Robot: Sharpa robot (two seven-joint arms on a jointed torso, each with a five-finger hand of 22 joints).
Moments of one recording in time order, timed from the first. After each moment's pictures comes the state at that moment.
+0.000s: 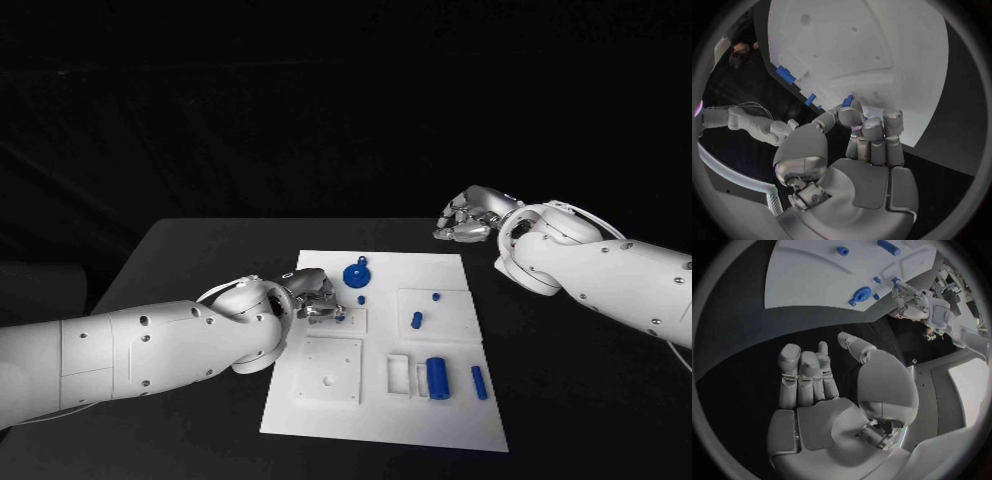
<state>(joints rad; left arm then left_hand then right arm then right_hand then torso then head) 1.28 -0.72 -0.24 1.51 -1.26 -0.35 -0.36 0.80 -0.02 0.70 -0.20 0.27 1.08 0.05 0.49 1.01 1.43 -0.13 1.03 0.56 1.23 -0.19 1.47 0.55 0.09 0.97 -0.14 1.18 1.24 1.33 -0.67 -0.02 1.21 -1.32 -0.30 -0.22 1.02 -0.28 0.66 -0.07 0.26 0.98 0.10 0.31 0.48 1.05 0.00 1.17 1.07 1.30 -0.11 1.19 0.99 0.18 1.24 -0.07 1.04 1.31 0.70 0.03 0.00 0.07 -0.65</state>
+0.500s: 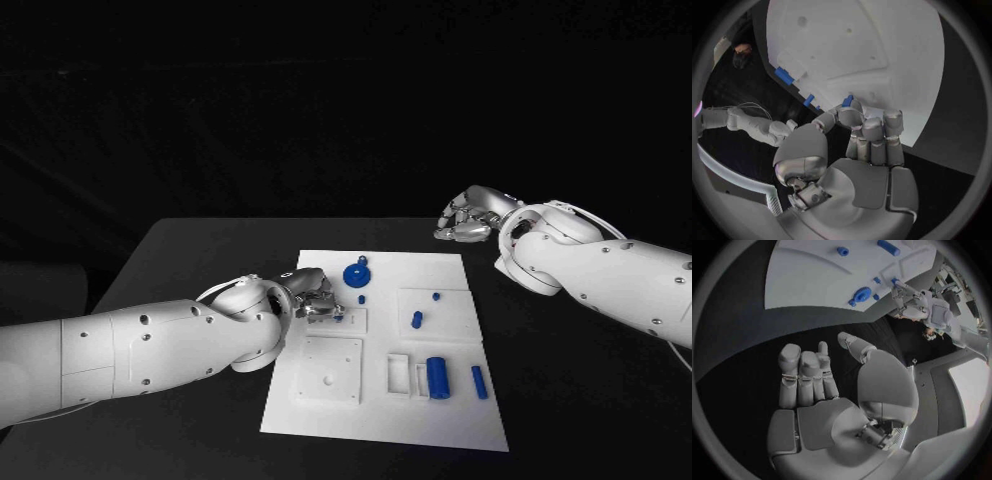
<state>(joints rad) 1.28 -0.72 -0.24 1.50 -1.27 -0.35 -0.36 0.80 -0.02 0.70 -0.20 0.27 1.08 0.05 0.49 1.01 1.43 -0.13 1.03 0.56 1.23 -0.19 1.48 0.55 0.09 0.97 -0.14 1.18 1.24 1.33 -0.67 -0.02 1.21 -1.32 -0.30 -0.22 1.02 -0.28 0.66 -0.07 0.26 0.98 0.10 0.31 0.48 1.05 0.00 1.17 1.07 1.30 -0.11 1.19 0.99 0.18 1.24 -0.07 1.04 1.31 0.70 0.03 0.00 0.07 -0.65</state>
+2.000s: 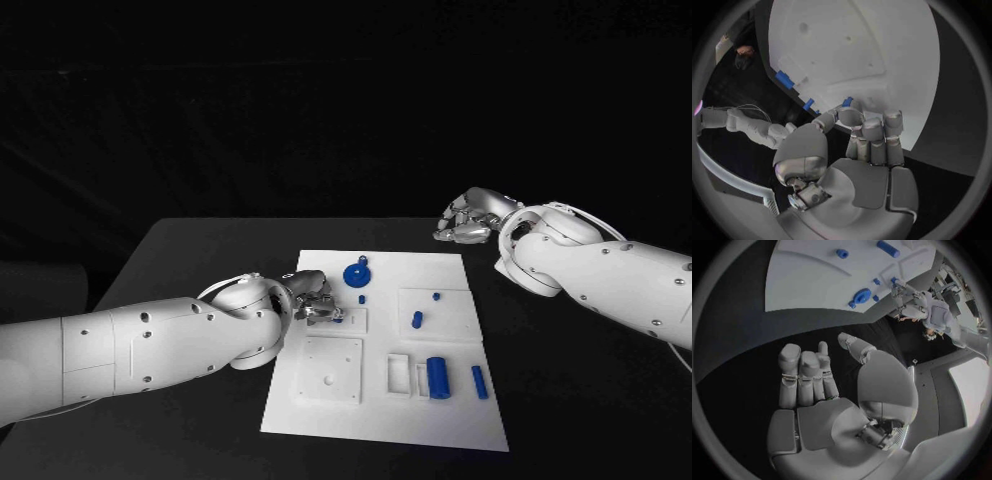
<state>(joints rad) 1.28 -0.72 -0.24 1.50 -1.26 -0.29 -0.37 0.80 -0.03 0.70 -0.18 0.29 1.08 0.05 0.49 1.02 1.43 -0.13 1.03 0.55 1.23 -0.19 1.48 0.54 0.09 0.97 -0.14 1.18 1.24 1.33 -0.67 -0.02 1.21 -1.31 -0.30 -0.22 1.01 -0.27 0.65 -0.06 0.26 0.98 0.10 0.31 0.48 1.05 0.00 1.17 1.06 1.30 -0.11 1.19 0.99 0.18 1.24 -0.07 1.03 1.31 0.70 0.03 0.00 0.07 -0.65</state>
